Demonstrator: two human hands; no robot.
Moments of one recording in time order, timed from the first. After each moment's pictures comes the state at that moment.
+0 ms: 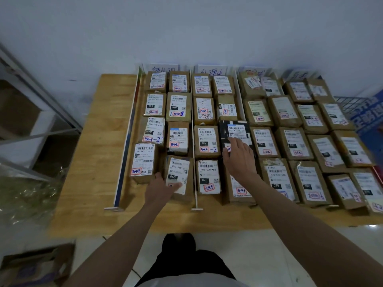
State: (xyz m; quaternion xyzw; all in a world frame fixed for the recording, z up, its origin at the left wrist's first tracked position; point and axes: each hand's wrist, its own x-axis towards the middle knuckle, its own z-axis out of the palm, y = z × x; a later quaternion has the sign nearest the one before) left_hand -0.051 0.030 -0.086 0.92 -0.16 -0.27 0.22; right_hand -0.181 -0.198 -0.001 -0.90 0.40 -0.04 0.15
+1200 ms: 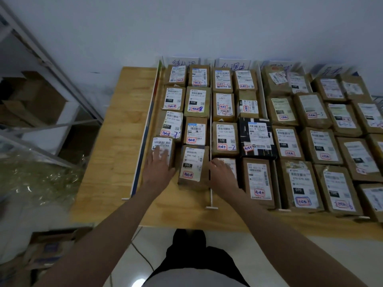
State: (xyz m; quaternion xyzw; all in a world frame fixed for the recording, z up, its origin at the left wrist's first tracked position) left_hand 0.003 0.050 -0.058 0.94 -0.29 -0.16 0.10; right_hand -0.147 -0.117 -0.055 -0.95 0.23 0.09 0.19
